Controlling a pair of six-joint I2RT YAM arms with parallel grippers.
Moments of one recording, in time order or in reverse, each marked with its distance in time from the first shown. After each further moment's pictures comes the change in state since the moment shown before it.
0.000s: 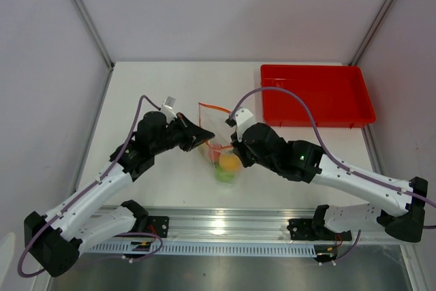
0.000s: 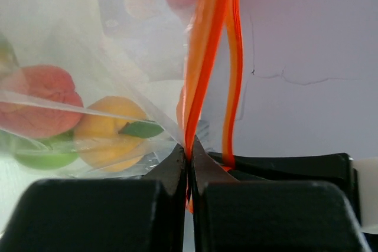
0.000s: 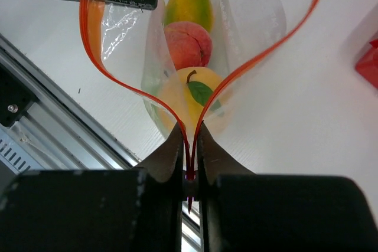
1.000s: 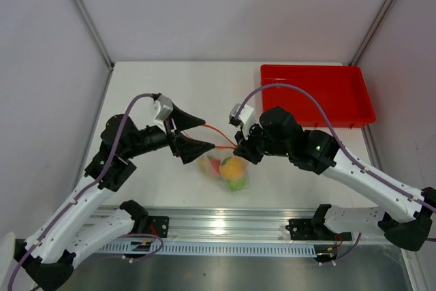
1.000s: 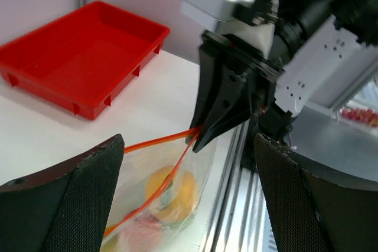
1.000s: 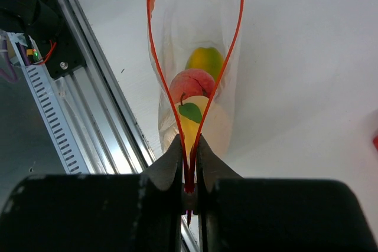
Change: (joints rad) left arm -0.001 -0.180 0.118 0.121 0.332 0.922; right arm -0.137 -0.040 0.082 -0.063 -0.430 -0.281
